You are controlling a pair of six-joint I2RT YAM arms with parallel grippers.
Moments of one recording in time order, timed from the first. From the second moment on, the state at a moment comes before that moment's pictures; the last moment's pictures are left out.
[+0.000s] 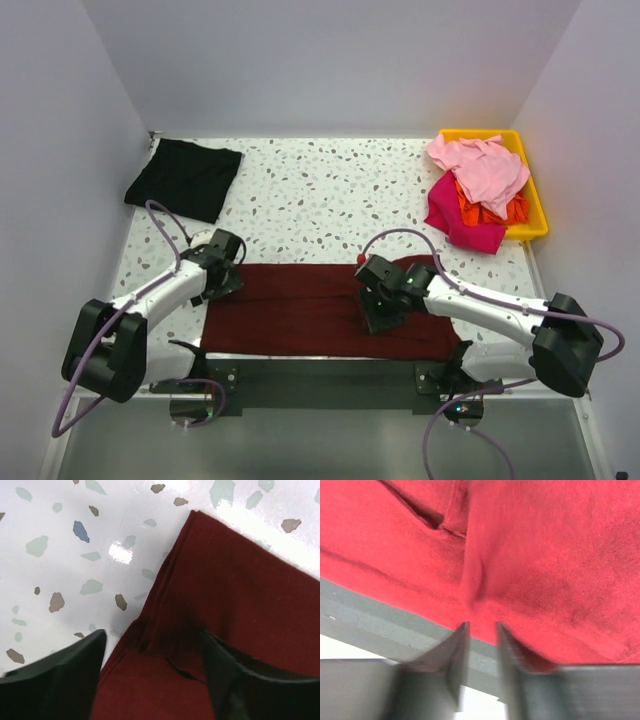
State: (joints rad) left arm -0.34 1.27 0.61 -0.66 -0.44 -0.77; right arm 0.94 1.25 0.76 -0.79 -0.01 0.63
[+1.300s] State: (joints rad) left arm -0.59 1.40 0.67 -0.45 -0.37 -0.76; right arm 0.30 1.57 0.88 -0.57 -0.02 0.47
